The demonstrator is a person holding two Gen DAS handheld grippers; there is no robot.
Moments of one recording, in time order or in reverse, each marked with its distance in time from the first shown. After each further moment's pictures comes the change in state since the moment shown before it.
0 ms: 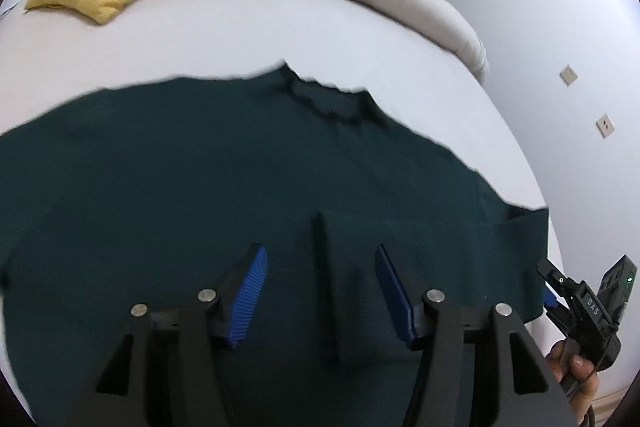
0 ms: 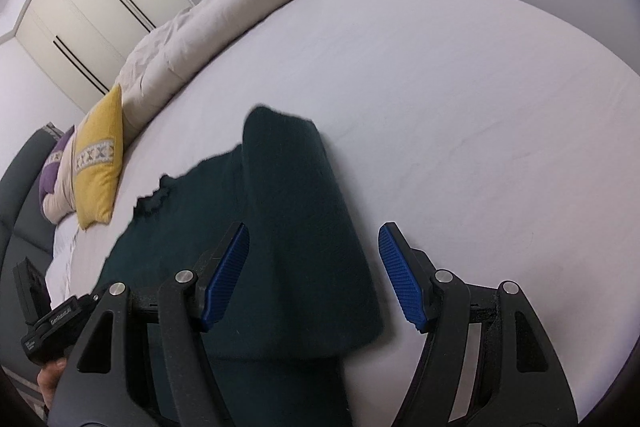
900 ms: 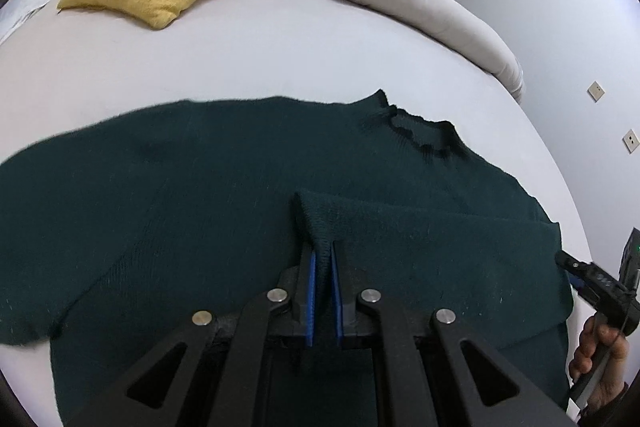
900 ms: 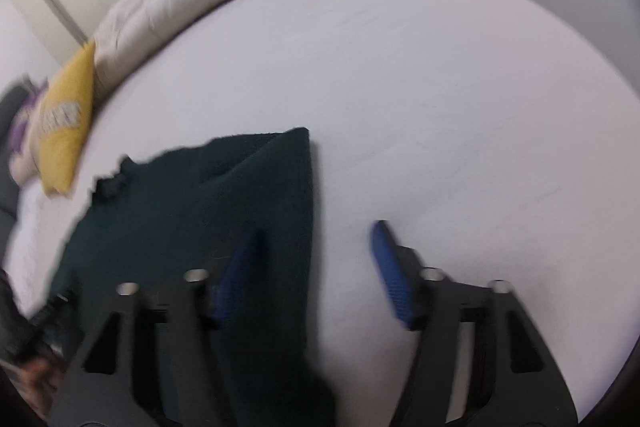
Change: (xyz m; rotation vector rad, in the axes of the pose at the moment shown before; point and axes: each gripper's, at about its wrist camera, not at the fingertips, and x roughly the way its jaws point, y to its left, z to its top) left arm -0.011 0.070 0.016 -0.017 -0.095 0.124; right arm 0.043 0.023 0.013 -0.161 0.101 -0.134
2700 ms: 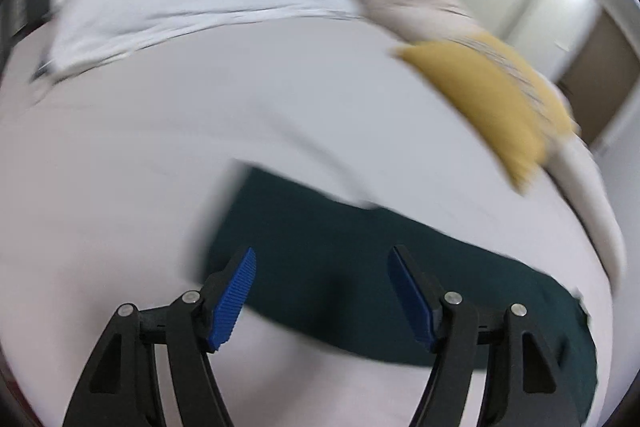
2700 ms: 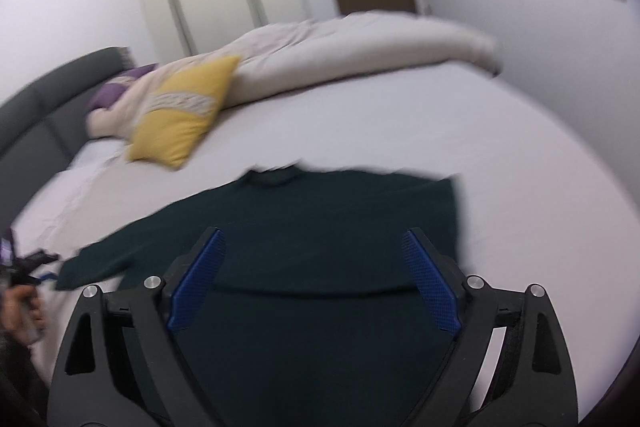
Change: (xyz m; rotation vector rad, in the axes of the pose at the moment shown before) left arm -0.238 0.343 -0.092 -0.608 -0.288 0.431; right arm -0.168 0.128 -0.076 -0.251 -0.269 0.247
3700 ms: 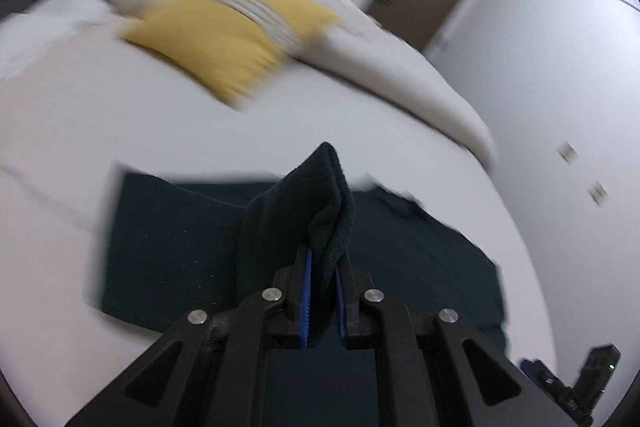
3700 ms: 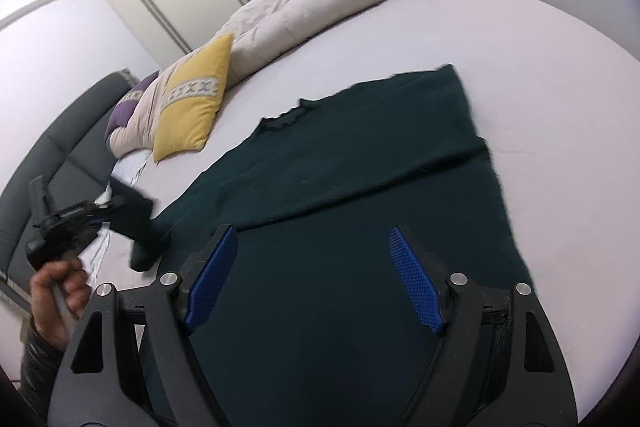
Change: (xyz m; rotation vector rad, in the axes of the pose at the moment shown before) left arm -0.079 -0.300 -0.140 0.467 0.184 -0.592; right arm -0.004 -0.022 -0.082 0.267 0.105 0.082
